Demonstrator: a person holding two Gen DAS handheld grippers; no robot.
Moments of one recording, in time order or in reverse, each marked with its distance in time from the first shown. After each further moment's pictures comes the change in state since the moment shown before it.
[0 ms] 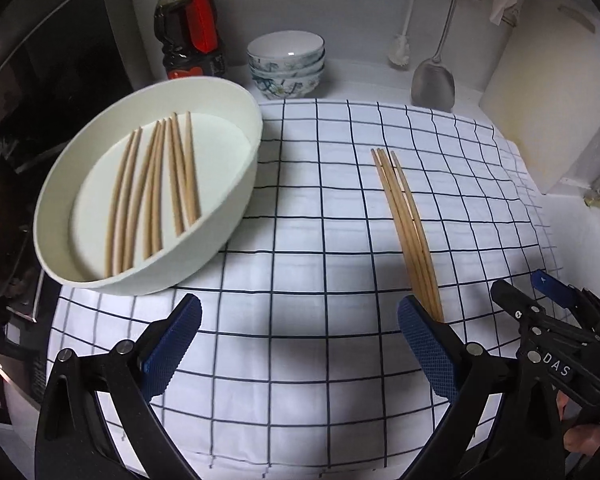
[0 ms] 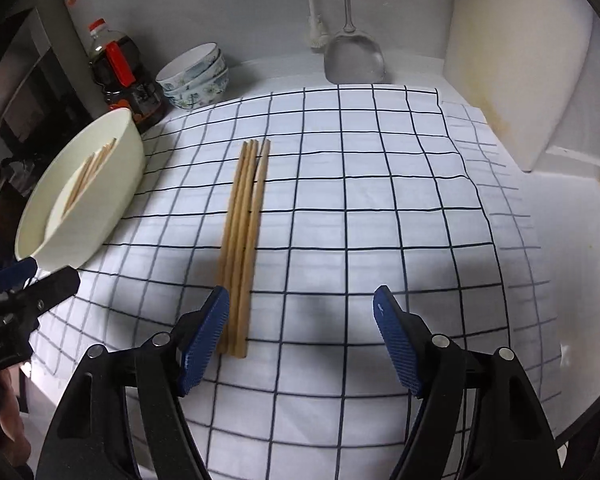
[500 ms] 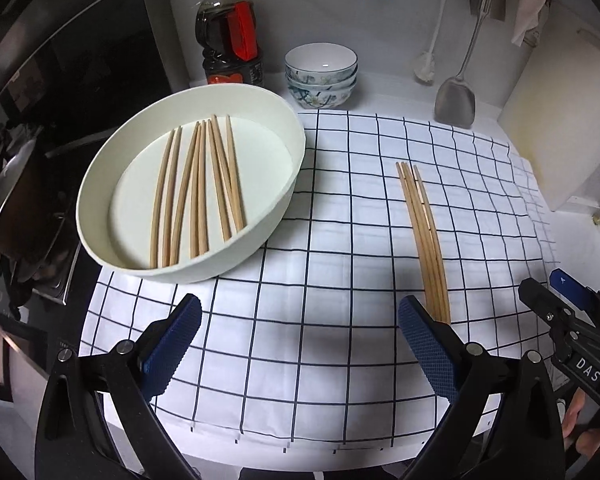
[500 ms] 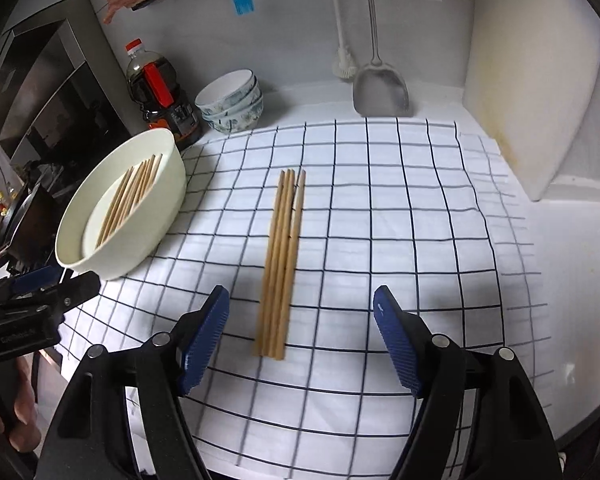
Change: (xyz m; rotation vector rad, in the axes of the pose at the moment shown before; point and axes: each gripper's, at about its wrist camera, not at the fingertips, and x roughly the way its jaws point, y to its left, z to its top) left arm -0.040 0.016 0.002 -0.057 0.000 0.077; right arm -0.041 0.005 0.011 -0.038 -0.039 0.099
